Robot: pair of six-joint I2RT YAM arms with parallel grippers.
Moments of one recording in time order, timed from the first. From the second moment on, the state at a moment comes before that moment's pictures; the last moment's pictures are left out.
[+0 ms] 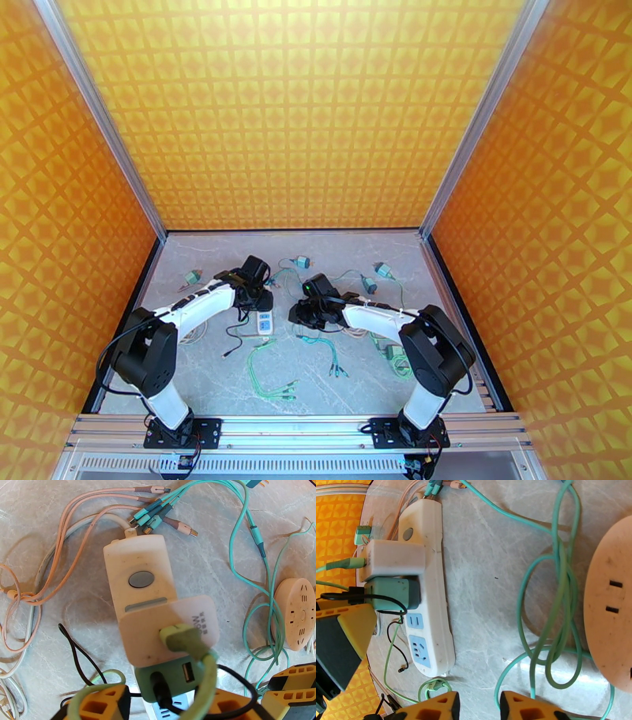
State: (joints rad) left arm -0.51 1.73 1.25 -0.67 -0.02 -0.43; right arm 0.64 1.75 1.05 -0.25 -0.34 0.81
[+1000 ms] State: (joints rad) left arm -0.52 1.76 1.26 -0.64 -0.03 -0.44; right arm 0.64 1.78 1.05 -0.23 -0.35 0.82
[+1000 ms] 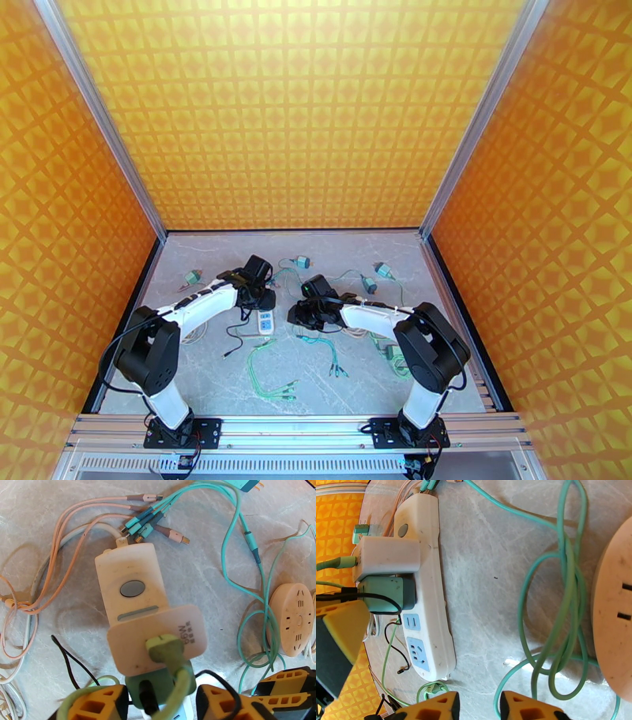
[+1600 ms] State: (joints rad) left arm -0.53 1.86 1.29 -0.64 -0.08 -0.48; right arm 0.64 1.78 1.04 -0.21 -0.37 0.82
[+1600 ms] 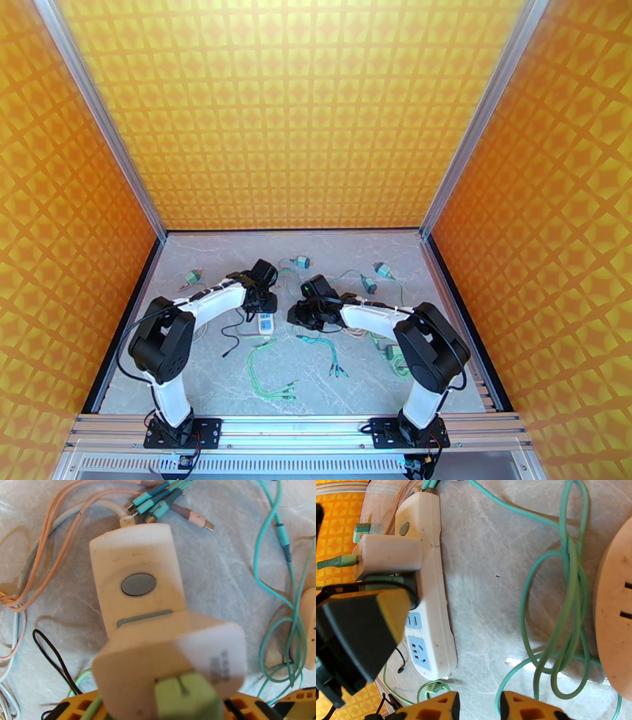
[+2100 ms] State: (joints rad) left arm -0.55 1.88 1.32 -0.66 -0.11 -0.51; right arm 0.71 1.94 1.02 0.10 -0.52 0.97
